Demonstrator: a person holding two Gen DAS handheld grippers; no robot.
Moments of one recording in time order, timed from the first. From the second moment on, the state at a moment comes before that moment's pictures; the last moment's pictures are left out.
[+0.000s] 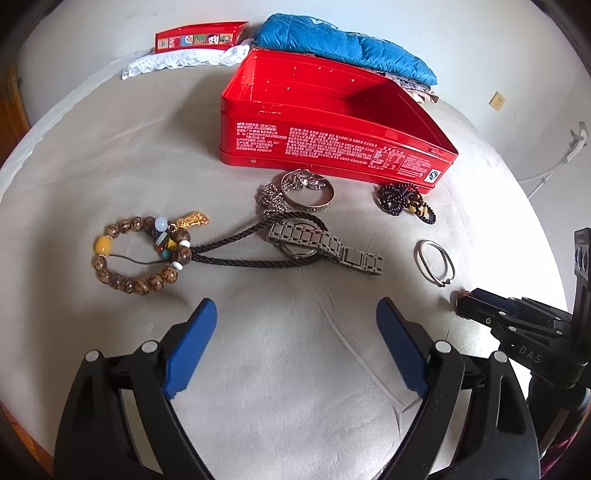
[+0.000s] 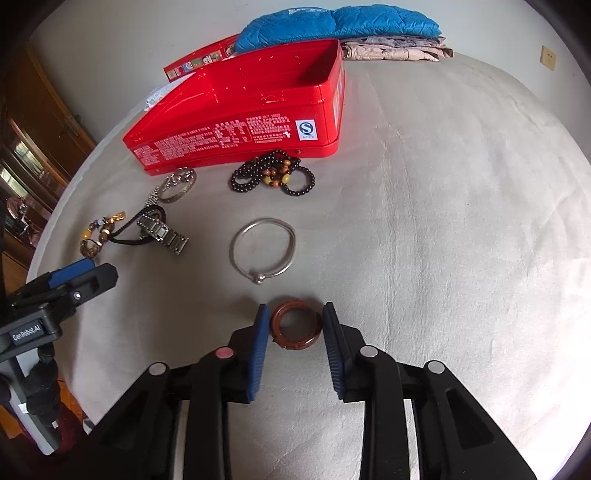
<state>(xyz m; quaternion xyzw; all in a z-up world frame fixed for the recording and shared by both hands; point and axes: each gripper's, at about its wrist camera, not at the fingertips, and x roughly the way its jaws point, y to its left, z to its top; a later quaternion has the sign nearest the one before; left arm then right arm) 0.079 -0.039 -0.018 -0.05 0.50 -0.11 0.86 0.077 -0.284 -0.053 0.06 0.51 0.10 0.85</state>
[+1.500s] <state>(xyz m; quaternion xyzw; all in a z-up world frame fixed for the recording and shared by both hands) 0.123 -0.210 -0.038 0.09 0.52 -0.15 0.84 0.063 -0.383 -0.041 0.13 0.48 0.07 0.86</state>
